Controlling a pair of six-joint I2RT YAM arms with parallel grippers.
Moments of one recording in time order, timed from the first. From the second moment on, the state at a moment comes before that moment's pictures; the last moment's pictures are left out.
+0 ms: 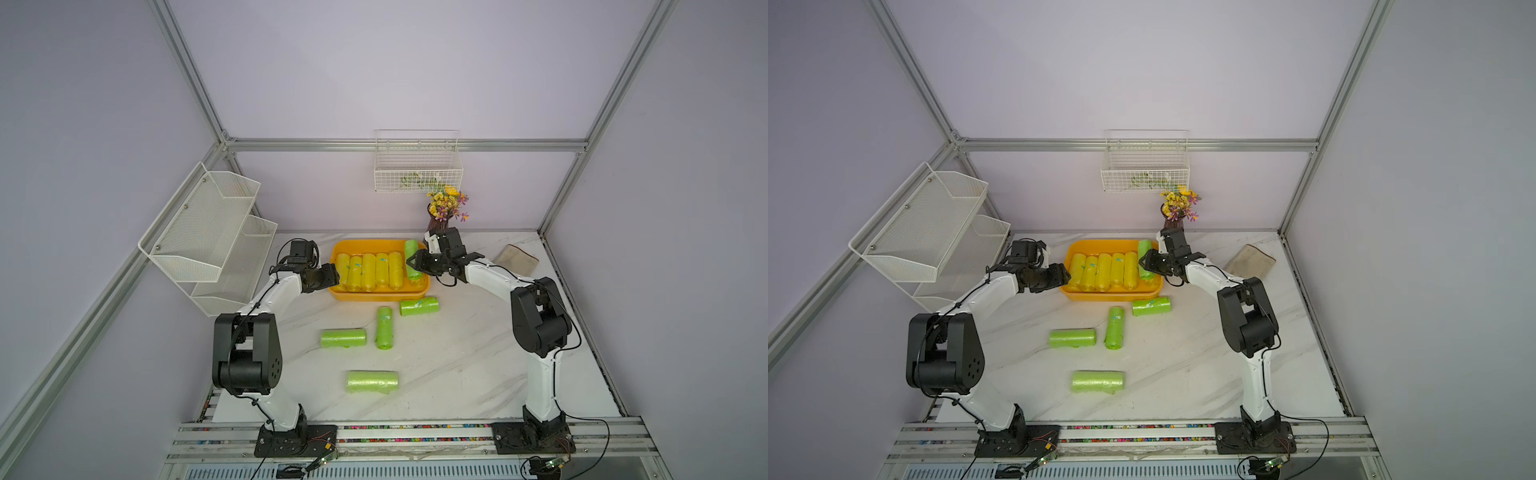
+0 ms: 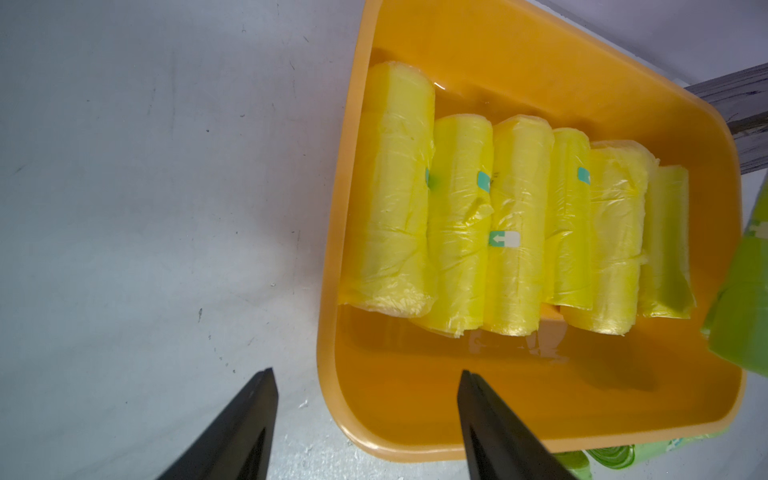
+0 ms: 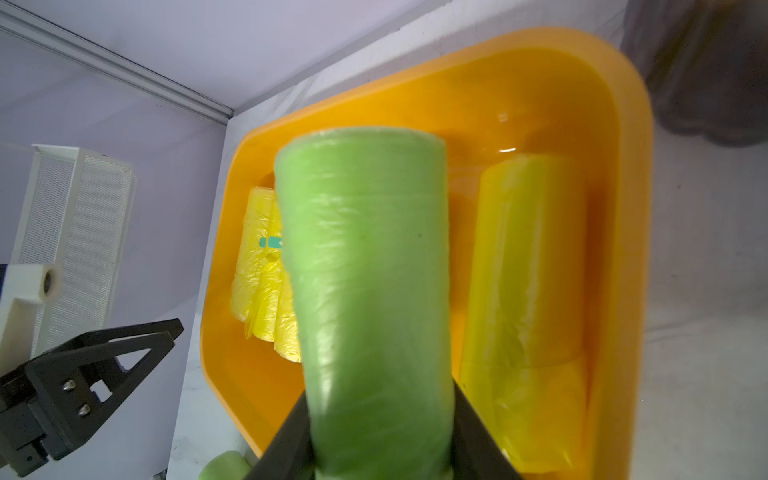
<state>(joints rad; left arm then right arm) -0.01 1.69 1.22 -0.47 0.18 -0.30 0.40 2.10 1.57 -0.16 -0.40 0.65</state>
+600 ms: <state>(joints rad) -0.01 1.69 1.21 -0.47 0.18 -0.31 0.42 2.15 1.57 -0.12 -0.38 0.74</state>
